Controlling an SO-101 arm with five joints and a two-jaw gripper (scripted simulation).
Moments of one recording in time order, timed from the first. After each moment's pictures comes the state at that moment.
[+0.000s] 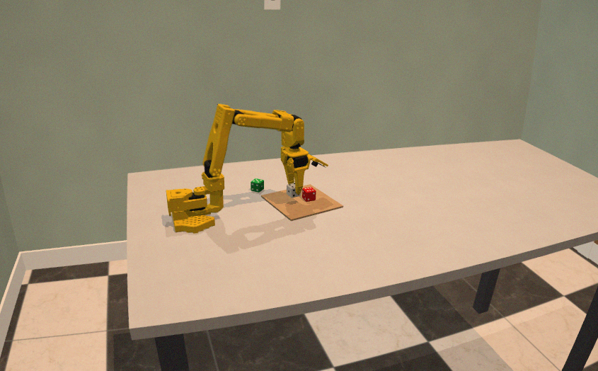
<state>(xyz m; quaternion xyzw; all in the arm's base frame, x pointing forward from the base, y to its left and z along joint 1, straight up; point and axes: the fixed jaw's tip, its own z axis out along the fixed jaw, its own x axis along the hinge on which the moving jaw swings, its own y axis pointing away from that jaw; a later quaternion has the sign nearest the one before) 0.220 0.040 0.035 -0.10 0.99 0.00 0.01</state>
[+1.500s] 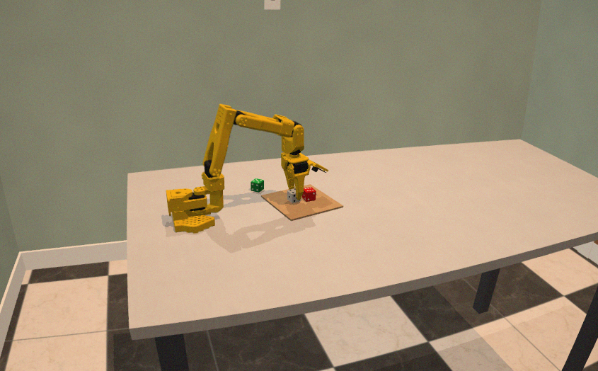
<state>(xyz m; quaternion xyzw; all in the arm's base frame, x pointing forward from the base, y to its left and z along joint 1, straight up) 0.222 0.040 0.021 -0.10 0.99 0.00 0.02</state>
